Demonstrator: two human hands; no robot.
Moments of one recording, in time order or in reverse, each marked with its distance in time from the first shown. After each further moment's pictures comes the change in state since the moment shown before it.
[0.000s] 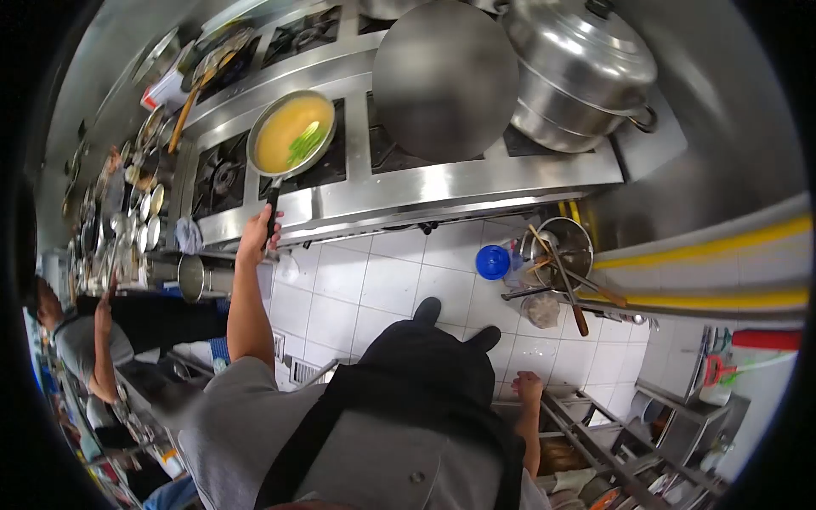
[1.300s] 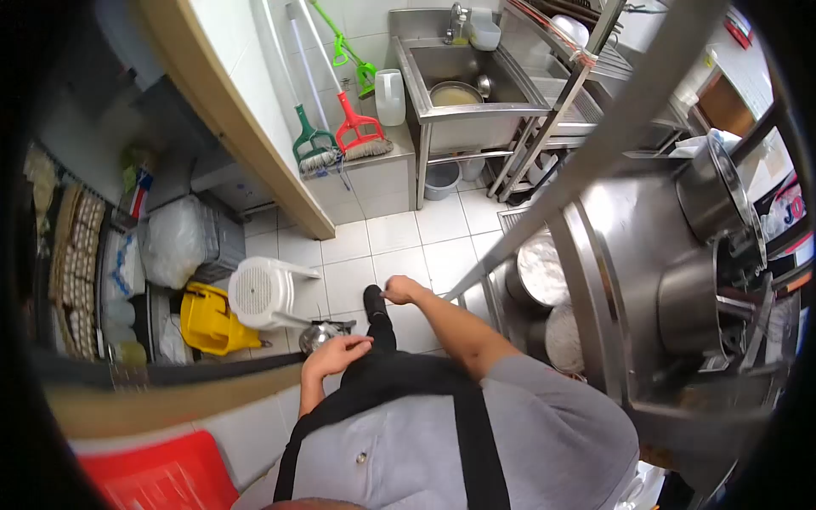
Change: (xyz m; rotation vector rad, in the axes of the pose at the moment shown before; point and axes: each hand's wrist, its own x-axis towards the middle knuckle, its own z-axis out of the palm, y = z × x) left_hand -0.618 -0.171 1.115 1.503 -2.129 0.692; right_hand 0.190 0.127 -0.683 -0.085 0.515 -0.143
